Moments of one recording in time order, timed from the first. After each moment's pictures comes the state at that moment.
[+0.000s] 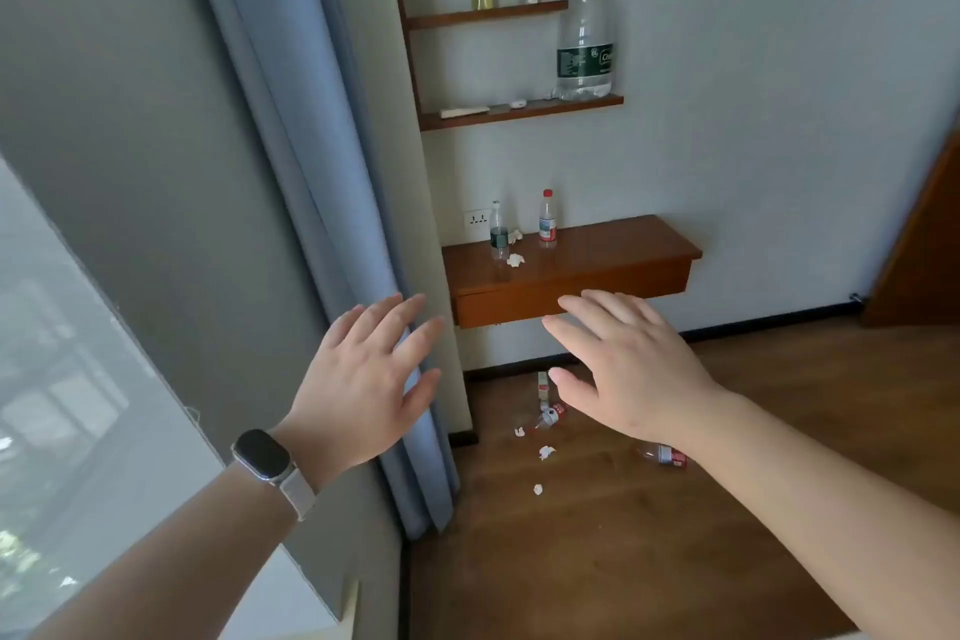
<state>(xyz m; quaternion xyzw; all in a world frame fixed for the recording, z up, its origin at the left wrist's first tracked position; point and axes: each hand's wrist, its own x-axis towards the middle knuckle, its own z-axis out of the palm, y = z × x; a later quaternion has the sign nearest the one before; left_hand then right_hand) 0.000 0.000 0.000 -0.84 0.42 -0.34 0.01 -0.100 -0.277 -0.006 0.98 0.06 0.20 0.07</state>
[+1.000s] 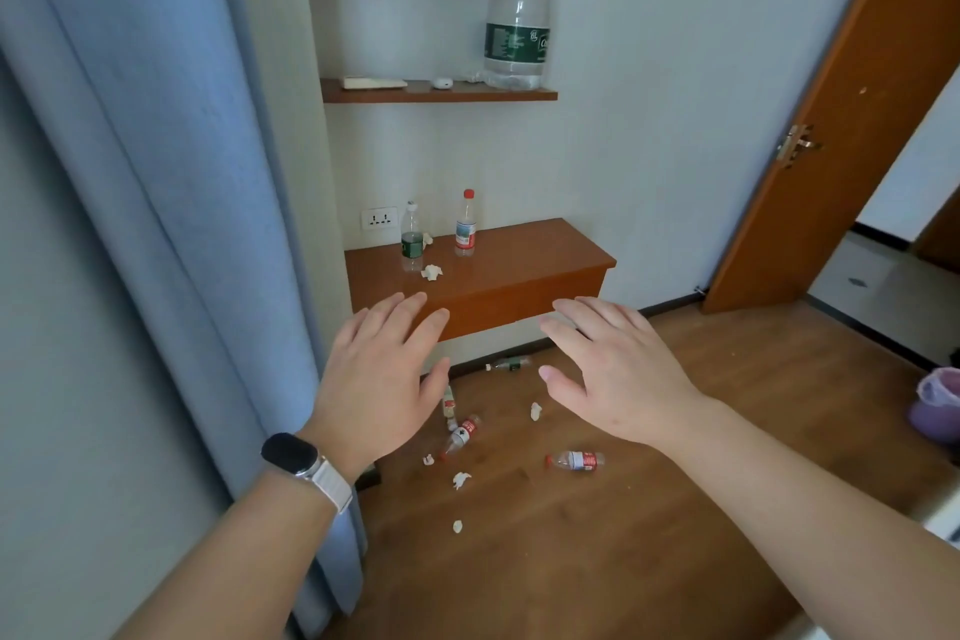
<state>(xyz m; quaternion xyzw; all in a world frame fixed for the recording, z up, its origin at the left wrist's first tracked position) 0.263 -0.076 -0.056 -0.84 0.45 -0.25 -0.14 0.109 -0.288 -0.027 0.98 -0.10 0.14 0.09</state>
